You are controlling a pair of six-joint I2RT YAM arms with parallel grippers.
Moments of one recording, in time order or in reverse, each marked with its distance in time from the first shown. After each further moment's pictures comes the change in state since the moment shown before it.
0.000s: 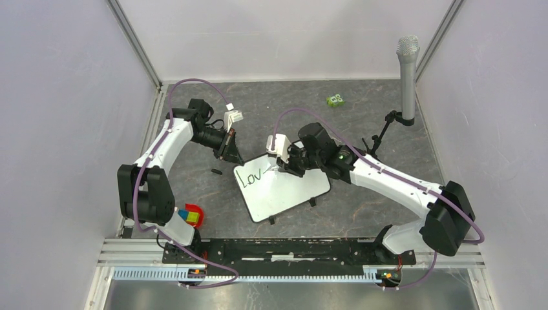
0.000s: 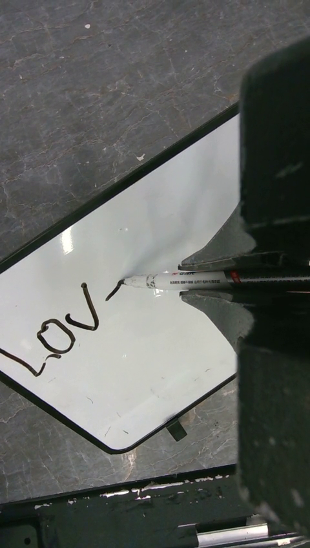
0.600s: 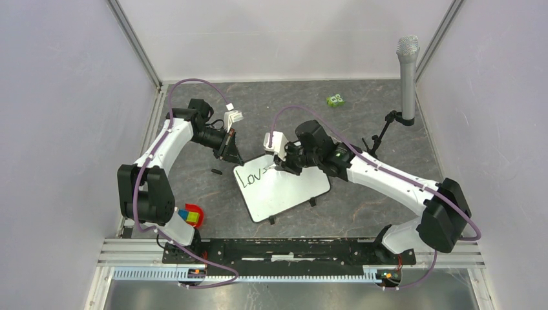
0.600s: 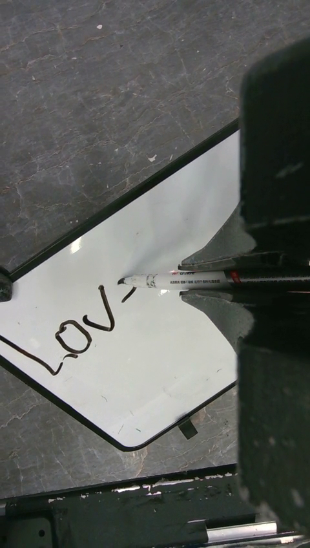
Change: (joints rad) left arm 0.000 0.000 0.000 0.000 -0.005 0.000; right arm 0.000 0.032 0.040 0.000 -0.014 0.009
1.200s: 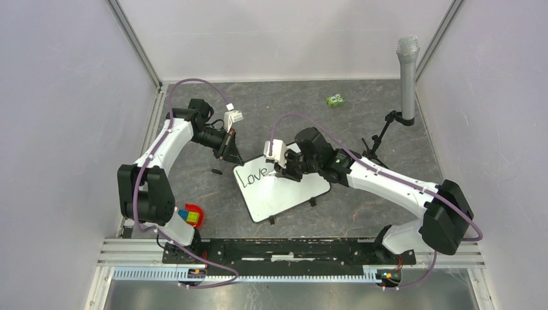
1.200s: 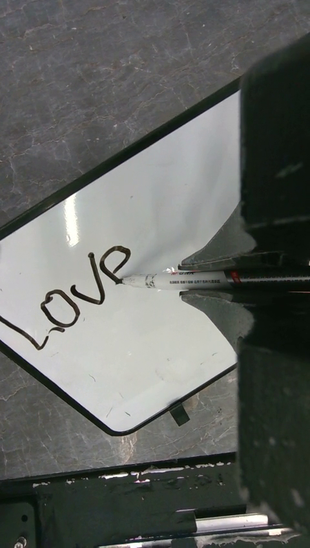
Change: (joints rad) left arm -0.001 0.000 0.000 0.001 -0.002 0.000; right arm 0.031 -0.019 -0.066 0.036 -0.004 -0.001
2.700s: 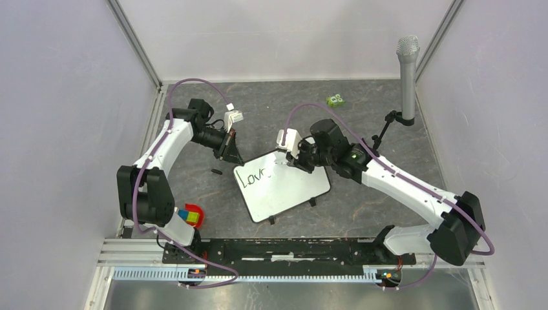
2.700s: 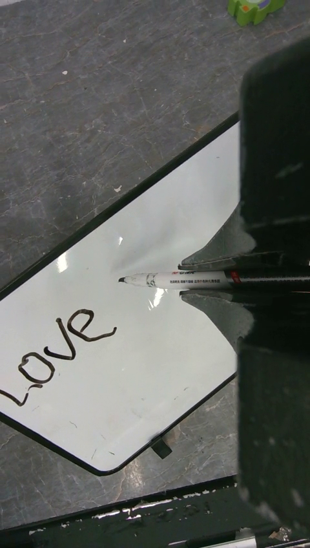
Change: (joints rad) left arm -0.004 -0.010 -0.002 0.000 -0.001 0.001; right arm -0.084 -0.103 0.025 -0.104 0.026 -0.030
